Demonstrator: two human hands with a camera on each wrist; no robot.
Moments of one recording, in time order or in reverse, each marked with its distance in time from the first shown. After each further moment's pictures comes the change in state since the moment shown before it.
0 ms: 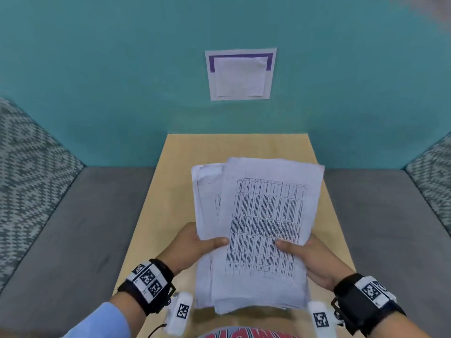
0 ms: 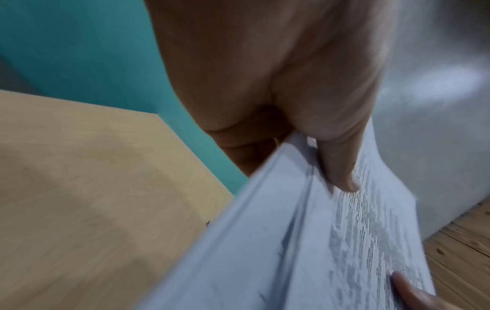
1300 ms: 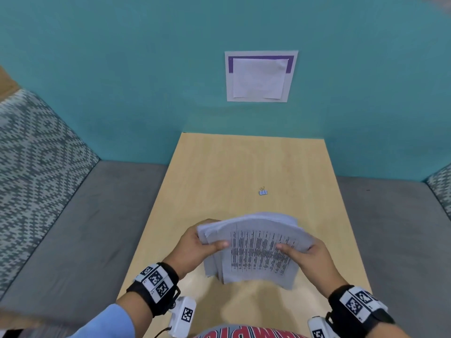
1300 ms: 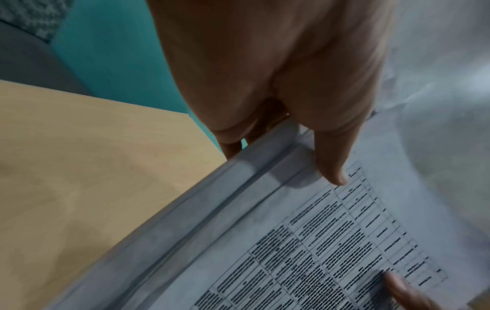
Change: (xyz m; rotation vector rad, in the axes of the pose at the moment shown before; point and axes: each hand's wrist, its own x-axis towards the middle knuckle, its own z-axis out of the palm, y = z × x) left_hand 0.002 -0.028 -0.014 -0.101 0.143 0.020; right_hand 0.028 0.016 0.017 -0.271 0.224 -0.293
